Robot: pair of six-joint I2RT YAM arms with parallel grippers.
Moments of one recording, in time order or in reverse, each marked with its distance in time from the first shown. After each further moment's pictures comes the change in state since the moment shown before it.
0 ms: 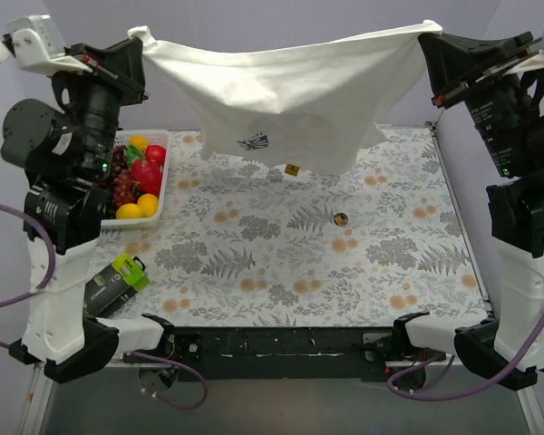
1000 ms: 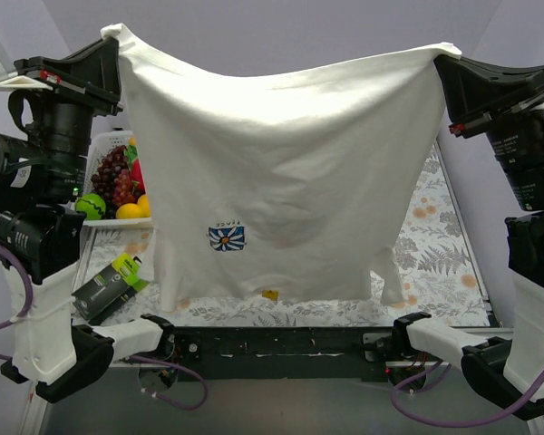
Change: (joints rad) left arm 0.000 -0.095 0.031 0.003 0.053 -0.028; right arm 0.000 -0.148 -0.091 -0.007 -0.034 0.036
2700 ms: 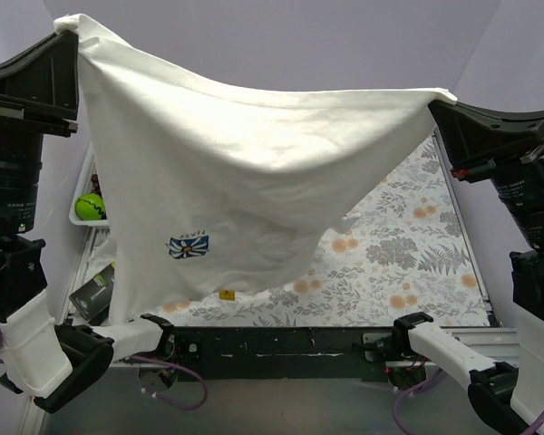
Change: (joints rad) left arm 0.000 0.009 0.229 -0.049 0.160 -0.061; right arm 0.000 -0.174 -0.220 0.063 -0.110 0.109
